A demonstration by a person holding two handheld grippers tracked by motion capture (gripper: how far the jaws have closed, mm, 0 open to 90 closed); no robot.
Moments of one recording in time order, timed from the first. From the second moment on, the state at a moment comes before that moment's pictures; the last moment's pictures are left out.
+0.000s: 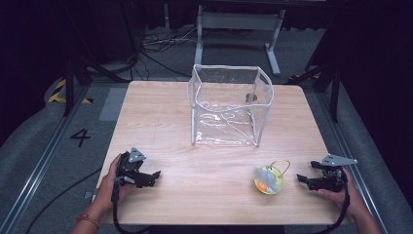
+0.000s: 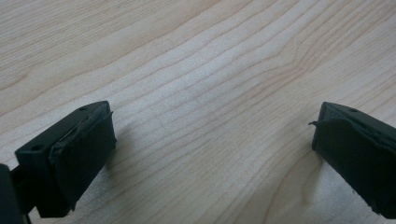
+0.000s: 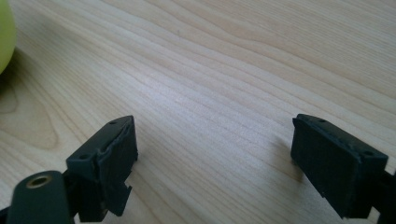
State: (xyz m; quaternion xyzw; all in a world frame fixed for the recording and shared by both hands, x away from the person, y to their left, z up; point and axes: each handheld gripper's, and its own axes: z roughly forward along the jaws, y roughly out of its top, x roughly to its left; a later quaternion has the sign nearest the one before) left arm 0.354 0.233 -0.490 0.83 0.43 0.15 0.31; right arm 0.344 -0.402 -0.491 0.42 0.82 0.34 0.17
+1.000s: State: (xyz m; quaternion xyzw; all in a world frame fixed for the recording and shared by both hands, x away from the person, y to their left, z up) left arm 0.348 0.245 -0.490 0.85 0.39 0.14 0.32; right arm 0.332 -0.362 -0.417 0.31 0.90 0.27 0.14
